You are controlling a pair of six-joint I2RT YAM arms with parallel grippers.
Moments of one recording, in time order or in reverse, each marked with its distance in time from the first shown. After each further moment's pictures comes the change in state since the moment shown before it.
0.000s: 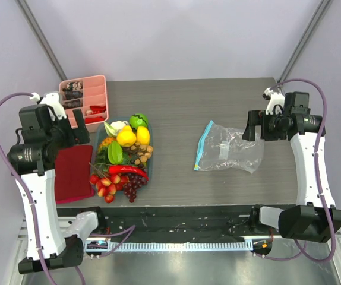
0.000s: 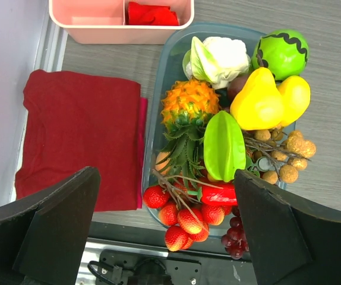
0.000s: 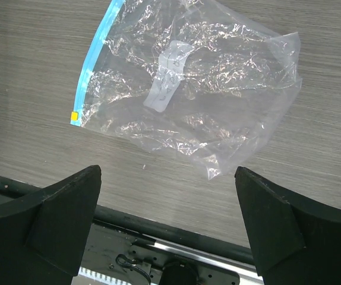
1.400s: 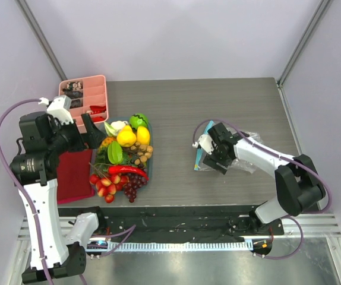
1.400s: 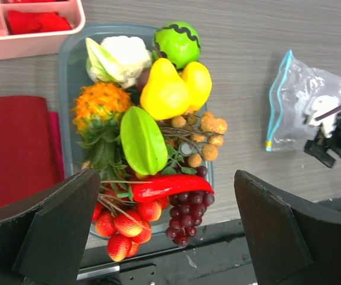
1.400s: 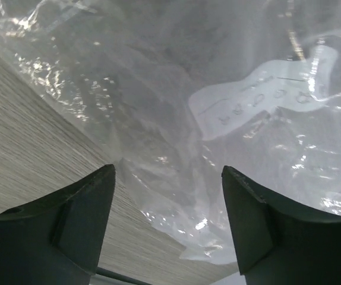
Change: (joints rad) left arm 0.022 -0.091 -0.097 0.076 0.356 -0.044; right arm 0.639 0.276 -0.413 0.366 0.474 -0.402
